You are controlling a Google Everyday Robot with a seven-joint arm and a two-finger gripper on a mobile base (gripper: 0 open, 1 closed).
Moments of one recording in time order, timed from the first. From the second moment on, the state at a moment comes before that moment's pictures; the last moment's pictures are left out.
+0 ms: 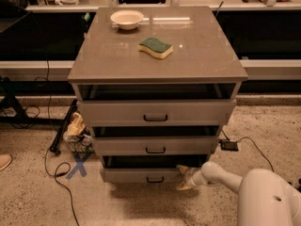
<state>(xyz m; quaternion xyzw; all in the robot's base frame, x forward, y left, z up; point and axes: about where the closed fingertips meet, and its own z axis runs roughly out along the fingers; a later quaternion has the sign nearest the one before) 0.614 -0.166 0.173 -0.69 0.65 0.07 0.31</state>
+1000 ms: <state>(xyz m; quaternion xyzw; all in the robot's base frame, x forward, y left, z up) 0.617 -0.160 0.166 -0.69 0.66 0.07 0.29</state>
